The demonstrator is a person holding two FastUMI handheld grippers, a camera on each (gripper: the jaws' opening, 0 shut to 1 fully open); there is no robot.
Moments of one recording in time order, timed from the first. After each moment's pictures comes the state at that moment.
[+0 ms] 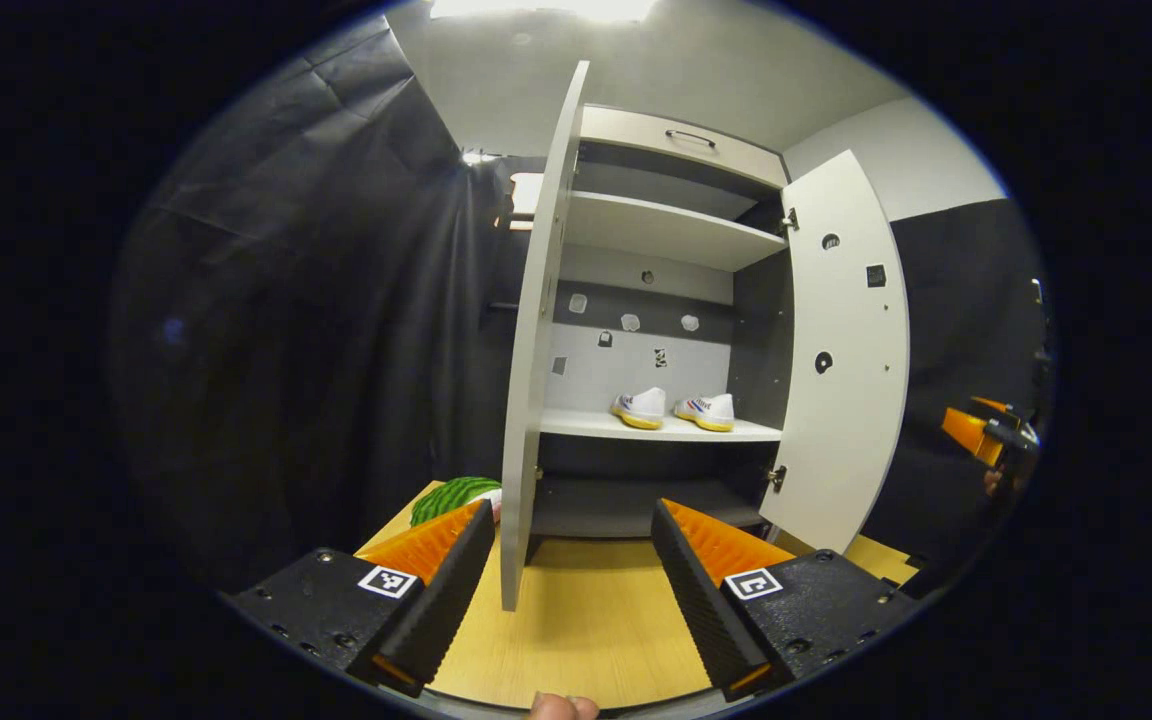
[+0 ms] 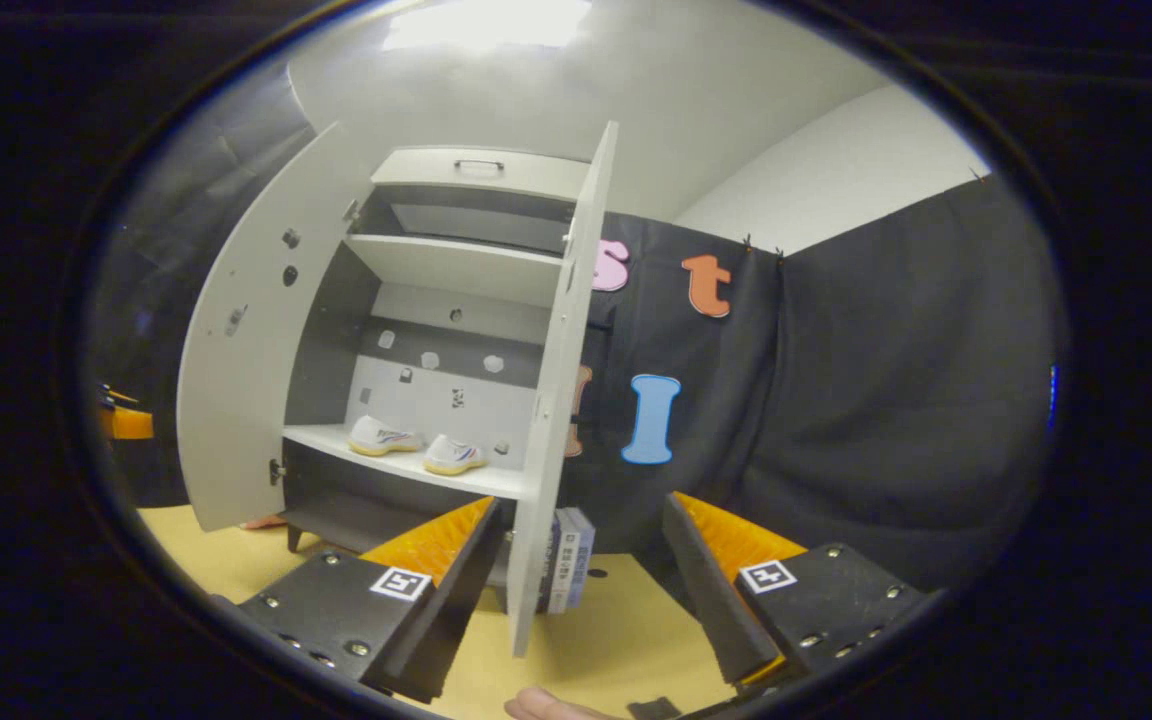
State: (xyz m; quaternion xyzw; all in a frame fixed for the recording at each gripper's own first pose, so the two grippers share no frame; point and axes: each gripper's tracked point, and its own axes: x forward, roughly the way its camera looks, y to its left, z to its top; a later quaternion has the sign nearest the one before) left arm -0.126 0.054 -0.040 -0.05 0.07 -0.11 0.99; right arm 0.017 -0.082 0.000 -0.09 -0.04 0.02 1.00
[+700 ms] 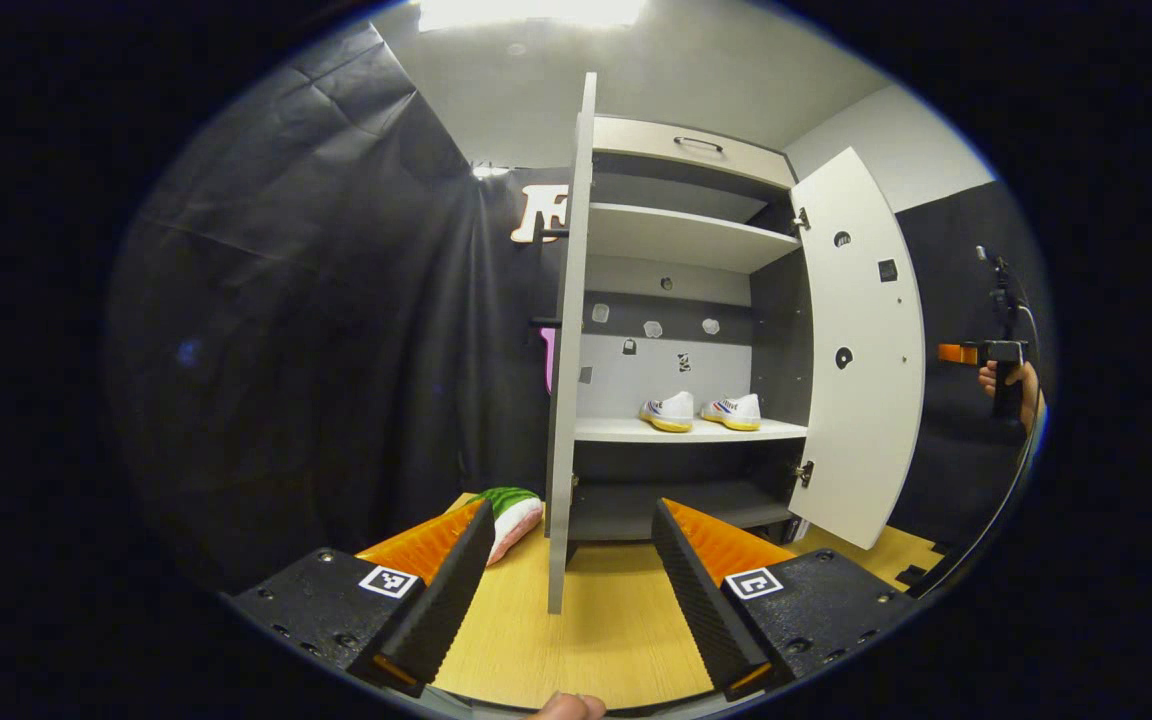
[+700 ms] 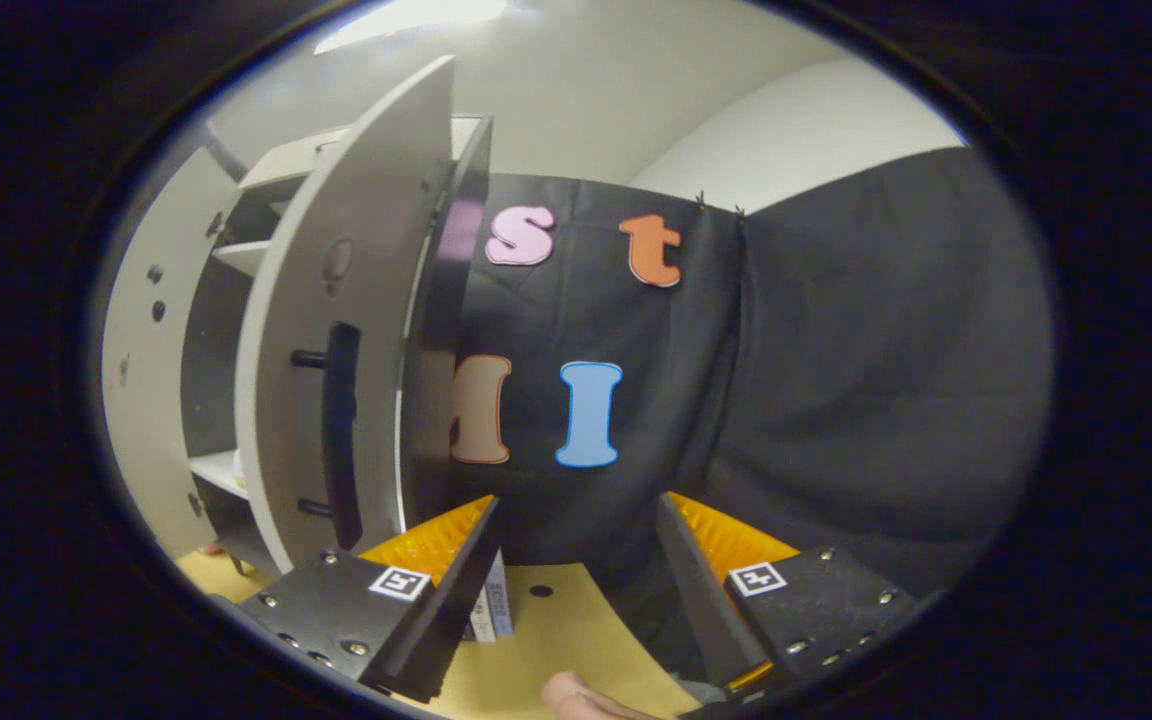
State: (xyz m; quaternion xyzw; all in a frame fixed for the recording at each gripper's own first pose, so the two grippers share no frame) left arm -0.136 0.087 -0.026 -0.03 0.03 -0.09 1.00; right arm 0.172 -0.193 0.043 -0.01 0.02 -0.02 1.00
